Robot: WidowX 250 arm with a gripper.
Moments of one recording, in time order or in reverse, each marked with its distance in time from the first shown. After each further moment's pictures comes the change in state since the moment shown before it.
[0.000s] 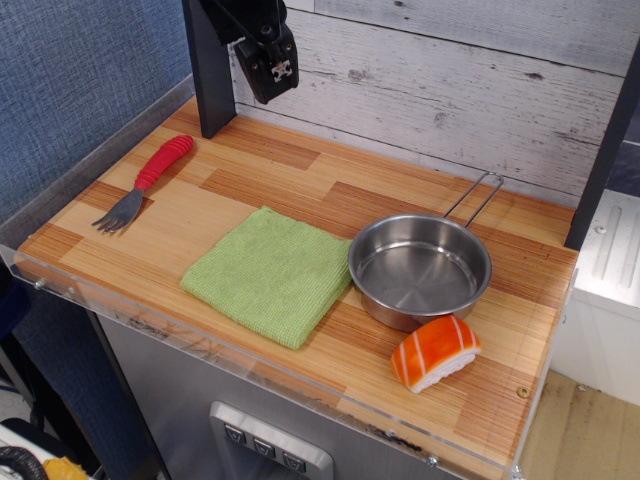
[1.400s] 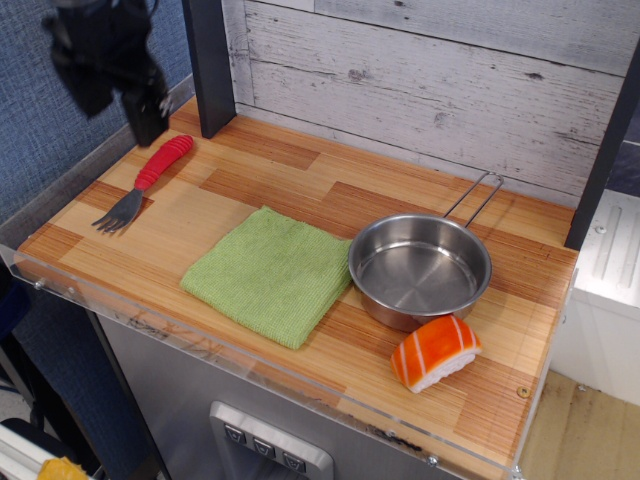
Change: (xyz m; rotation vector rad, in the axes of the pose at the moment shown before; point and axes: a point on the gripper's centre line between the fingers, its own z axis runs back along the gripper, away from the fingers) arm -0.106 0.068 -0.065 -0.007 0.285 0.486
